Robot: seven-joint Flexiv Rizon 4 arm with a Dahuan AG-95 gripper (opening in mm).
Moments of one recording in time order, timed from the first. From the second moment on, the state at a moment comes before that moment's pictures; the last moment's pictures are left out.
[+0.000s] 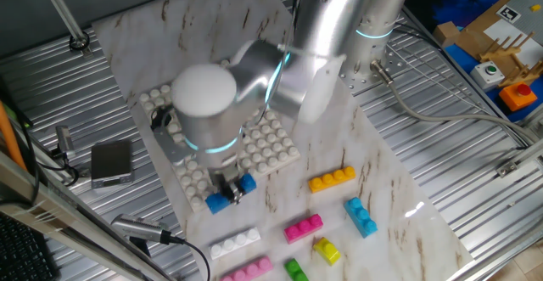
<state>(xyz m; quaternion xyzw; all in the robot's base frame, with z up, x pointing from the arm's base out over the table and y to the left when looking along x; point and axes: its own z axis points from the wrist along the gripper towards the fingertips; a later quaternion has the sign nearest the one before) 0.561 0.241 0.106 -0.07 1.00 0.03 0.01</state>
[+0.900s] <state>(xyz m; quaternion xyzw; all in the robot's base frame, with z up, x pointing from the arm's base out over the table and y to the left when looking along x) 0.553 0.236 0.124 -0.09 1.00 0.02 -0.01</state>
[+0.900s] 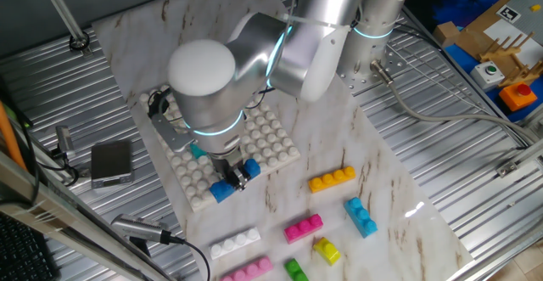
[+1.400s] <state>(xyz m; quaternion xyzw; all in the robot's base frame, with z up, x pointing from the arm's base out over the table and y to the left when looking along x) 0.550 0.234 0.124 -0.06 1.00 0.02 0.00</state>
